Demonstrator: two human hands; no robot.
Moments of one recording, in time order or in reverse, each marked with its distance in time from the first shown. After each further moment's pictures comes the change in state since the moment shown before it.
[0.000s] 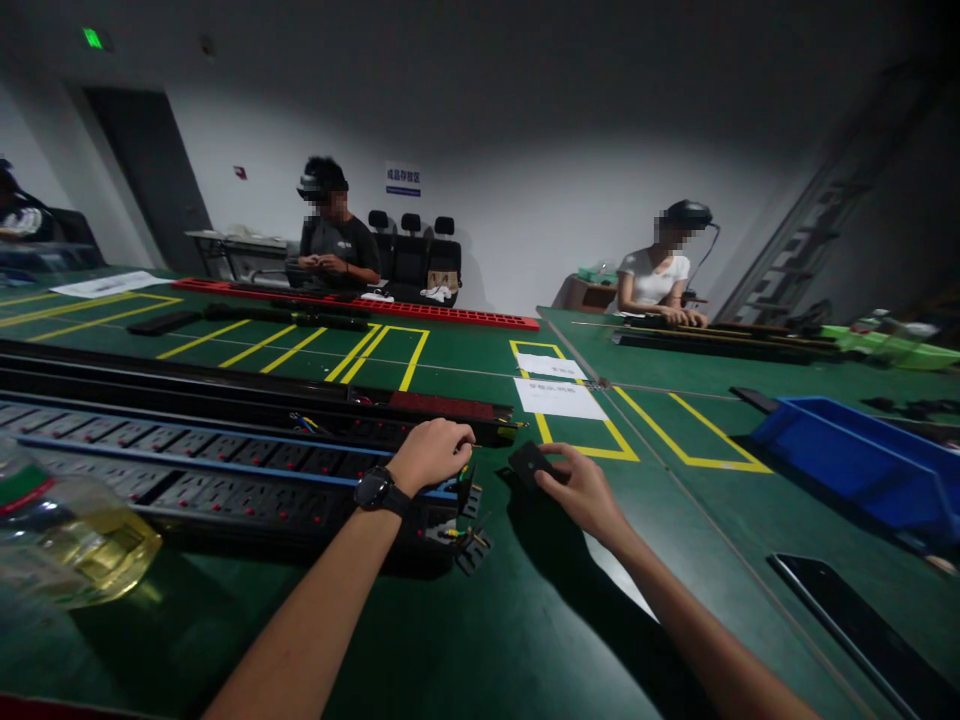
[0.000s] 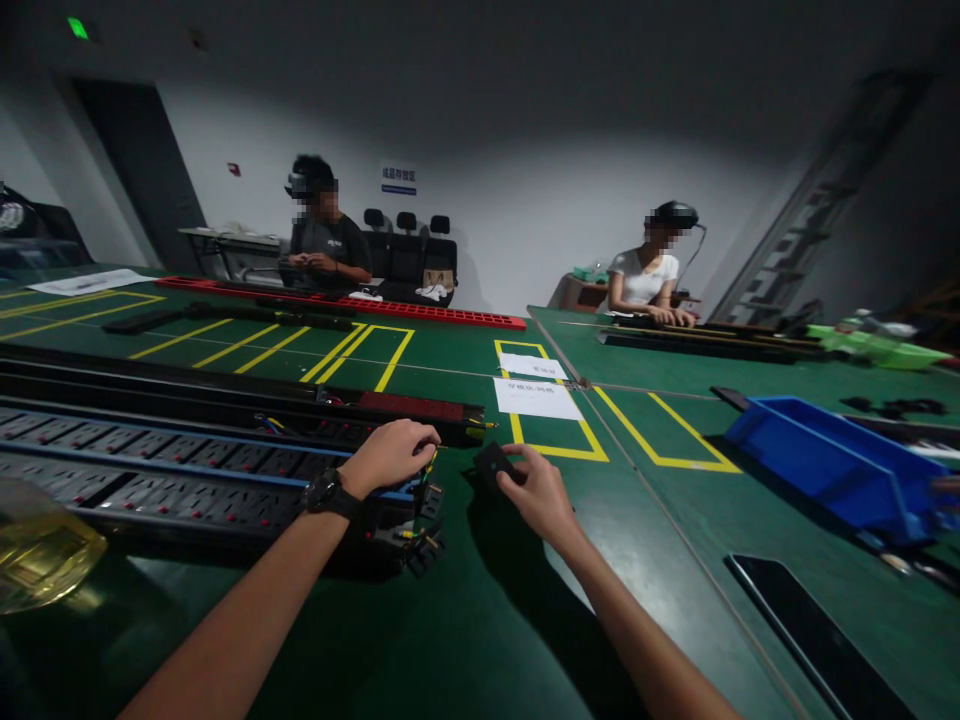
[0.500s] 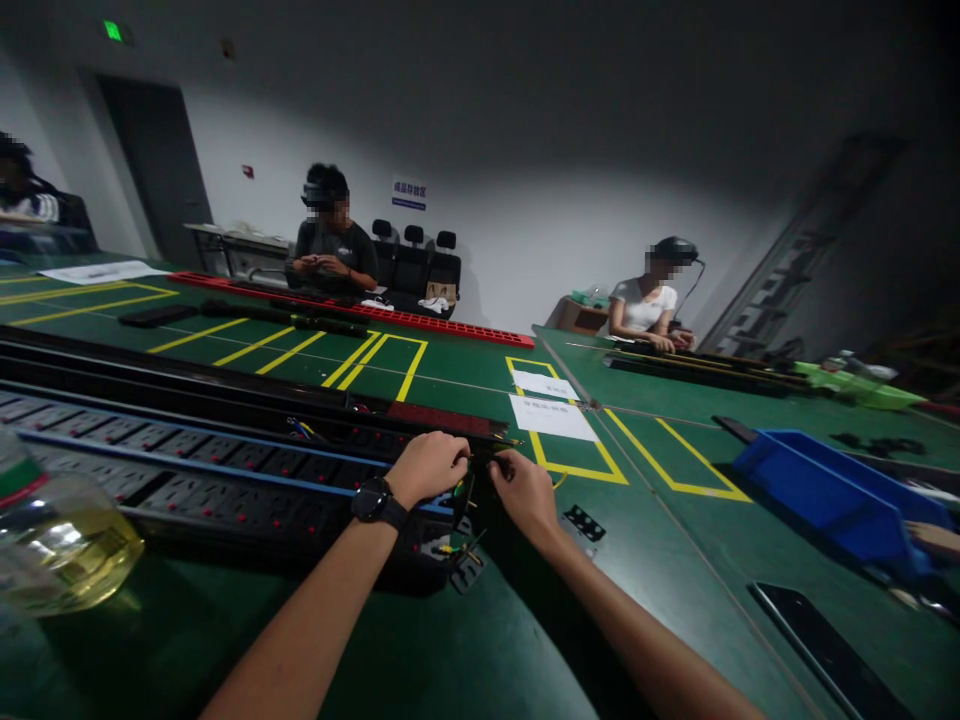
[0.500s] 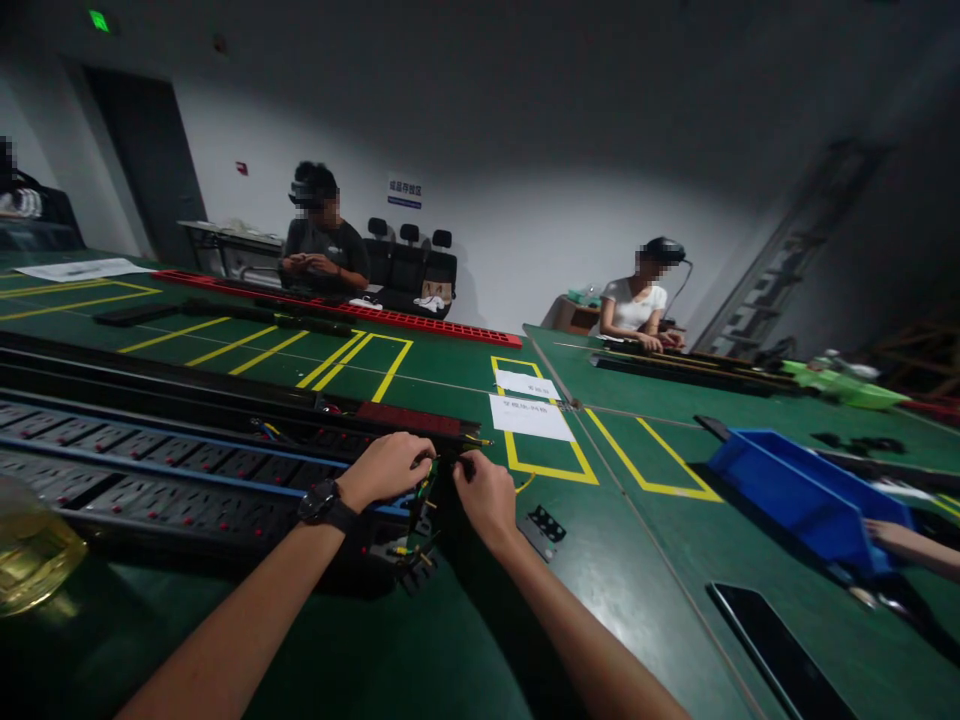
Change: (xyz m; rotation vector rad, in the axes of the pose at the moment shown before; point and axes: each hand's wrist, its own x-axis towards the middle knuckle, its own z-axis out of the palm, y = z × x) left_hand 0.000 0.001 0.001 -0.004 0.022 -0.044; right_hand 0.025 -0.034 0.062 -0.373 0.182 -0.048
